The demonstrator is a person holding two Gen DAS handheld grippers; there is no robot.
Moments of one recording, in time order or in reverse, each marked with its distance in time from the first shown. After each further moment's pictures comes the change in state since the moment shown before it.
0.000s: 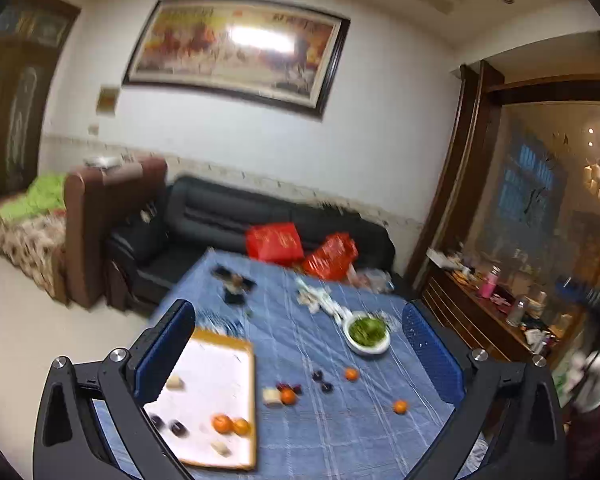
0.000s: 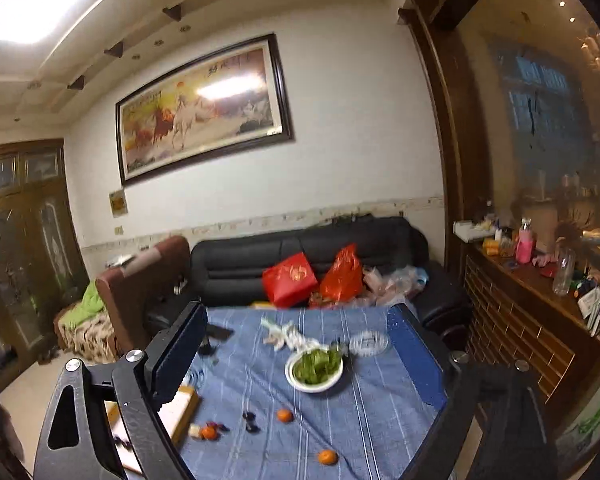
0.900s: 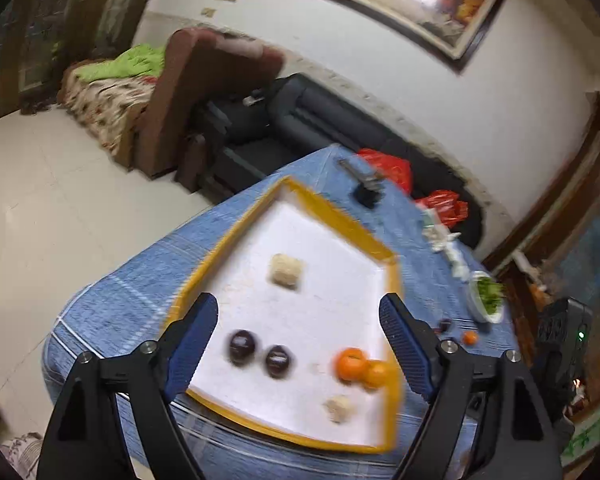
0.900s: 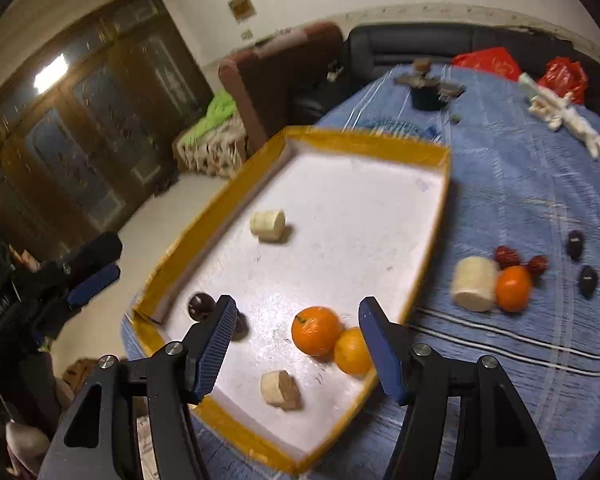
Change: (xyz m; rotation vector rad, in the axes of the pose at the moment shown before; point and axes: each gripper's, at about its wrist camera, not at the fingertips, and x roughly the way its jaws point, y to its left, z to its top) left arm 0.094 0.187 -0.153 -0.346 0.184 0.242; right arm 0.270 0.282 -0.307 -0.089 0.655 0.556
